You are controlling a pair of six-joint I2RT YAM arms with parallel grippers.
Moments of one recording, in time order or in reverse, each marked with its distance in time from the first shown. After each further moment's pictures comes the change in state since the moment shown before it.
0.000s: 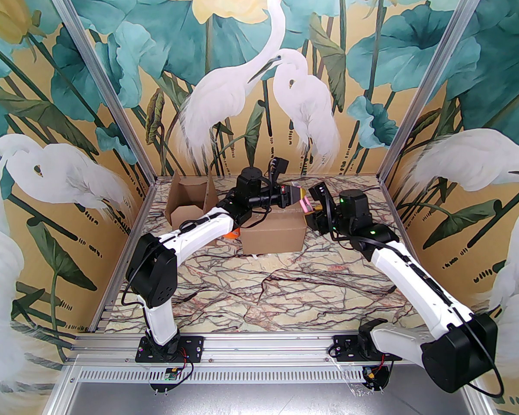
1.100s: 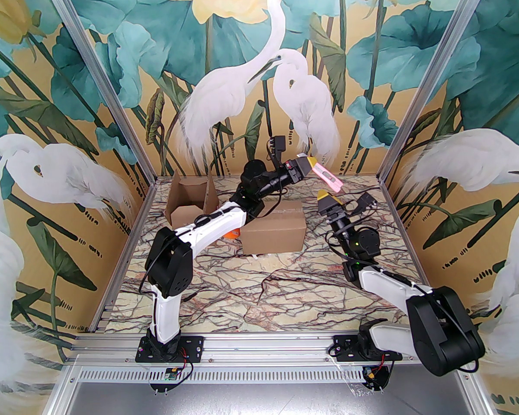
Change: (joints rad) left arm -0.045 0.154 0.208 0.380 -0.181 -0.406; right arm -0.030 0.096 -0.544 1.664 0.146 1.141
